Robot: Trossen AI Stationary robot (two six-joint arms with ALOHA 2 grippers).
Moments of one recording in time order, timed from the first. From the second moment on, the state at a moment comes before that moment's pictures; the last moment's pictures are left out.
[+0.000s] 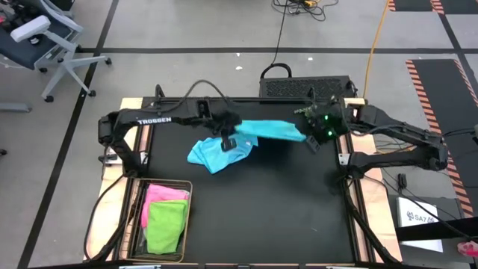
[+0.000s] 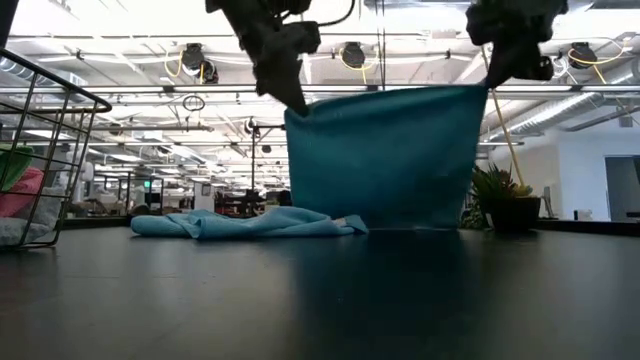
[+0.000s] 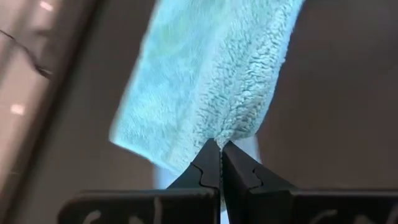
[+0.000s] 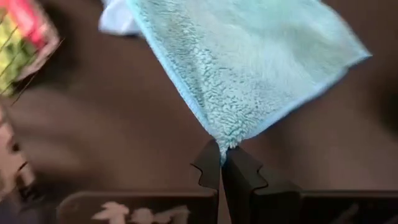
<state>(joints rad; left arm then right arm) 0.25 1.69 1.50 -0.76 0.00 0.03 -0.36 0.98 1.05 -1.09 -0.17 0.51</state>
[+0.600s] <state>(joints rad) -0.08 1.69 1.28 -0.59 0.19 -0.34 0.27 0.98 0.63 -0.57 -0.26 1.20</state>
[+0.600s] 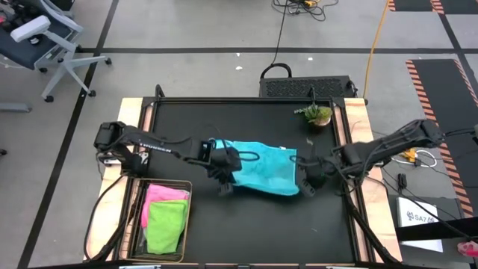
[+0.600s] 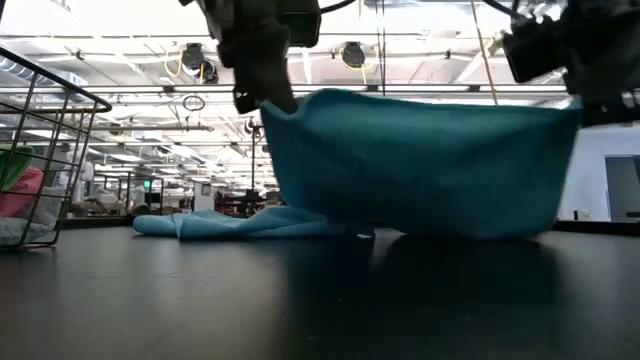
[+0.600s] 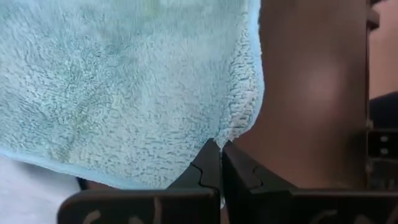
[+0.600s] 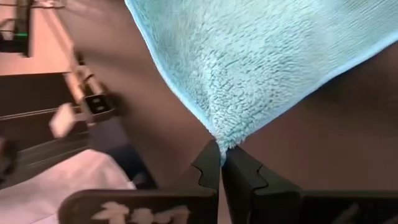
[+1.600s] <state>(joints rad) 0.10 1.69 1.09 -0.33 0.10 -0.56 0.35 0.98 0.47 -0.44 0.08 1.48</state>
